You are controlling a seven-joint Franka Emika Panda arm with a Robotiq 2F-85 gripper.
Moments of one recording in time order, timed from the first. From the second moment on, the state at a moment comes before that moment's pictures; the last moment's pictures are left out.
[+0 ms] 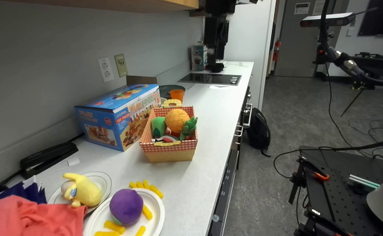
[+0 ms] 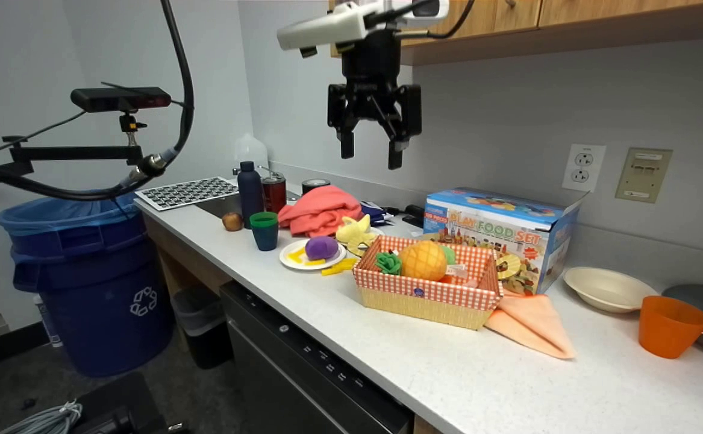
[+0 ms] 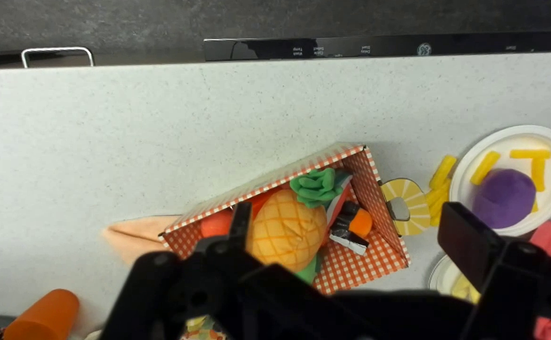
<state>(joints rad) 0.00 -0.19 -0.06 -2.05 0.02 1.92 -0.08</state>
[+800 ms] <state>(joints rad) 0.00 0.17 -0.04 -2.02 -0.05 2.32 0.02</state>
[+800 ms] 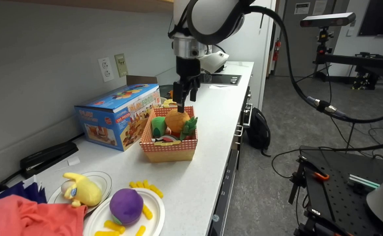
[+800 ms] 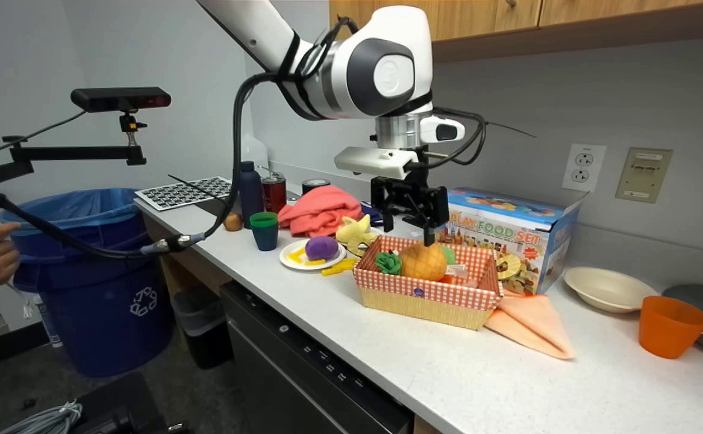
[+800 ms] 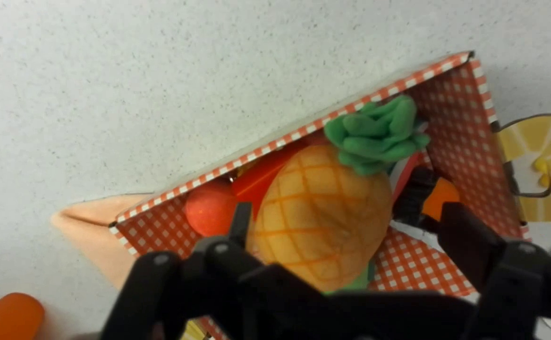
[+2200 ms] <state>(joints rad) 0.00 0.33 -0.02 -1.92 -0.07 2.29 0.03</state>
